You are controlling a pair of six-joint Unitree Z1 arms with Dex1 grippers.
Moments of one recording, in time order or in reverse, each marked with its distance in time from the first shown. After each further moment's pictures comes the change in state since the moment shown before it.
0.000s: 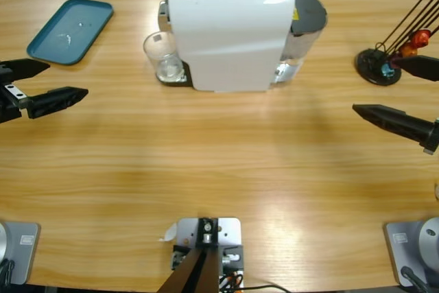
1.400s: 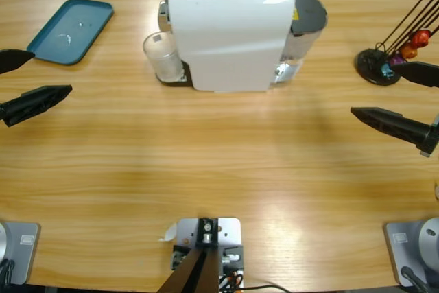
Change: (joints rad) arm 0 0.000 -0.139 0.127 -0.189 -0.040 0.075; arm 1 0.000 0.000 0.018 -0.009 0.000 0.038
